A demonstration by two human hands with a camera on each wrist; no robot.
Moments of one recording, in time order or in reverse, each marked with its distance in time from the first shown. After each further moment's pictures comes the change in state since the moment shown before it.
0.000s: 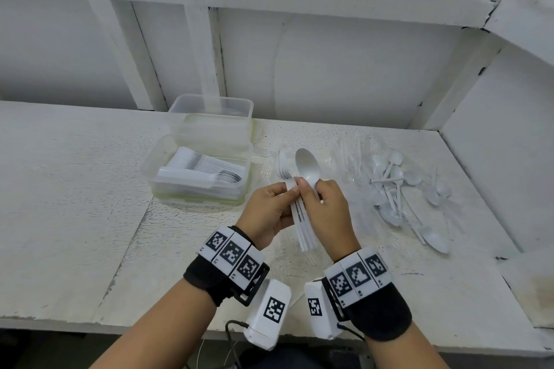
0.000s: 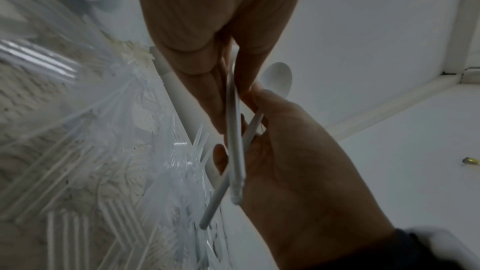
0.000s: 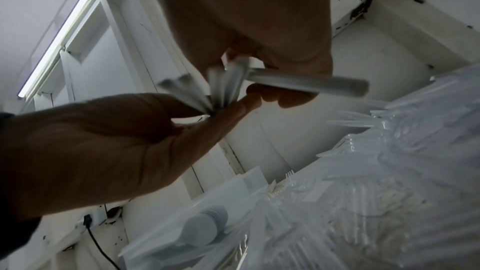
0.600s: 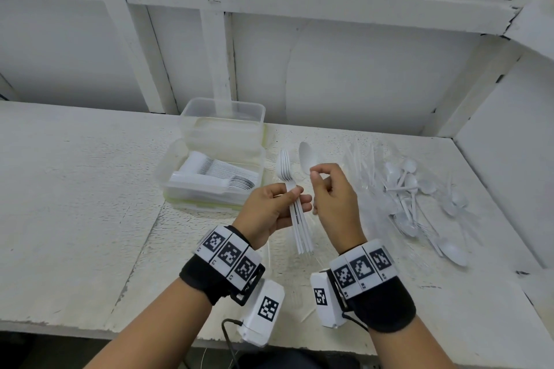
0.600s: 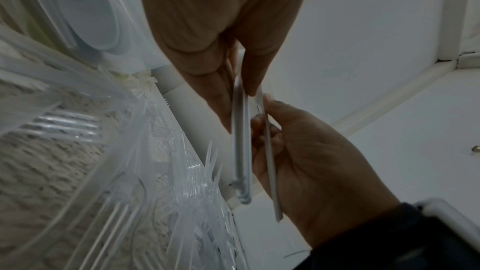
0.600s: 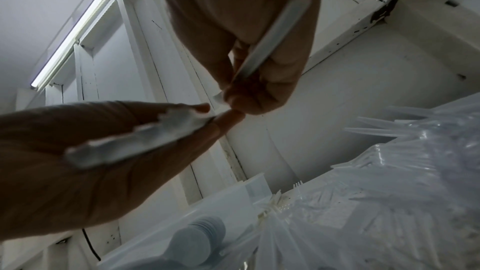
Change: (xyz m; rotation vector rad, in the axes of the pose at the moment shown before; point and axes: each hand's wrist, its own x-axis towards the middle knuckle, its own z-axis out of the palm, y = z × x) left_hand 0.005 0.013 -0.028 0.076 0.026 0.010; right_hand 0.017 -0.012 0.013 0.114 -0.012 -0.086
